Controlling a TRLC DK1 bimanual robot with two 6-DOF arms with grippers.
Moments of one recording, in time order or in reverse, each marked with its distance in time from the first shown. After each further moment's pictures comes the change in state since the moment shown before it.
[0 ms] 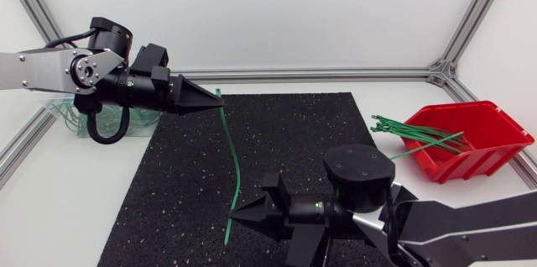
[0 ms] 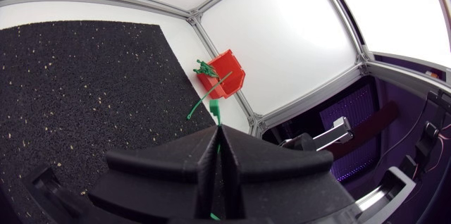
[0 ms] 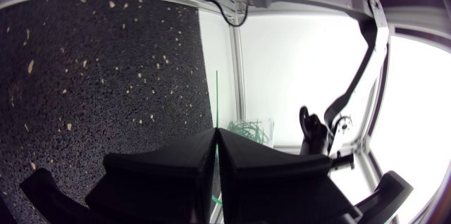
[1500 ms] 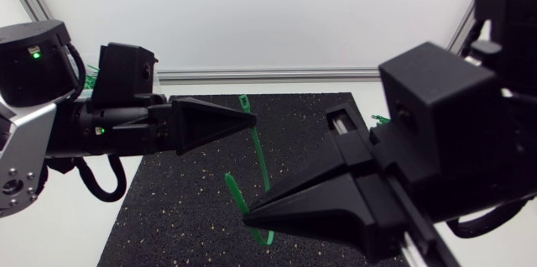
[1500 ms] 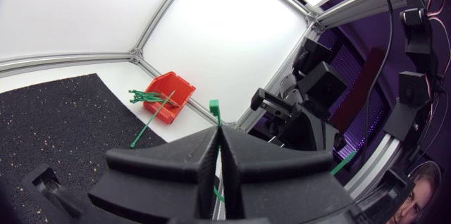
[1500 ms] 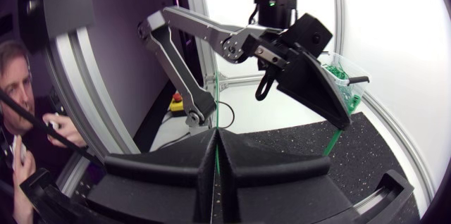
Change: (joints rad) left arm -0.356 -0.569 -0.454 0.687 -0.262 -0.427; right arm 0.024 -0.590 0.488 -1.130 -0.236 1.583
